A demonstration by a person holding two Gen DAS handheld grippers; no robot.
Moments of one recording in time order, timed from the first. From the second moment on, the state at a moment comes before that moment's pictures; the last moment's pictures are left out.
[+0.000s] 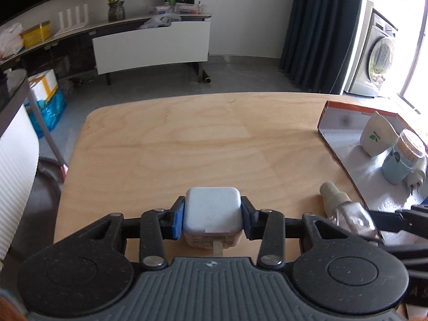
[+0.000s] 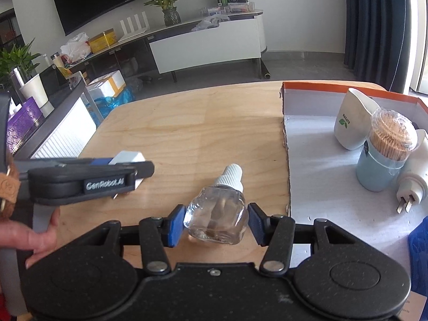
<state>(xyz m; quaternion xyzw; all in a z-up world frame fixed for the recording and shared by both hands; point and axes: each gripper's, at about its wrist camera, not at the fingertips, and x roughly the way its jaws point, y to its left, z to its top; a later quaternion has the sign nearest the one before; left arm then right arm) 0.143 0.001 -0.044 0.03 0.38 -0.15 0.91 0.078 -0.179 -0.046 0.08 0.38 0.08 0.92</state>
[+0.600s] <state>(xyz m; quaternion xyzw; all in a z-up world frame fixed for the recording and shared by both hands) 0.076 0.025 -0.028 -0.04 0.40 -0.07 0.91 0.059 -0.151 -0.050 0.01 0.40 0.05 0.92</state>
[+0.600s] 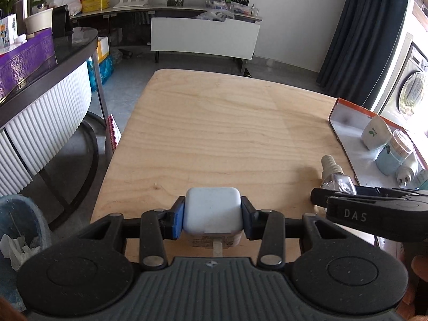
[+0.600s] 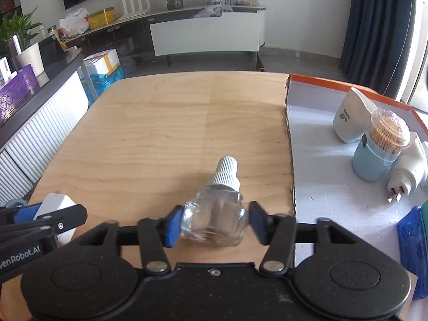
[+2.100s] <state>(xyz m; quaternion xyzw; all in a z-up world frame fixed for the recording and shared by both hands) -0.003 -0.017 0.044 -0.05 0.32 -0.06 0.95 -0.060 -0.207 0.060 0.06 0.25 0.09 0.96</state>
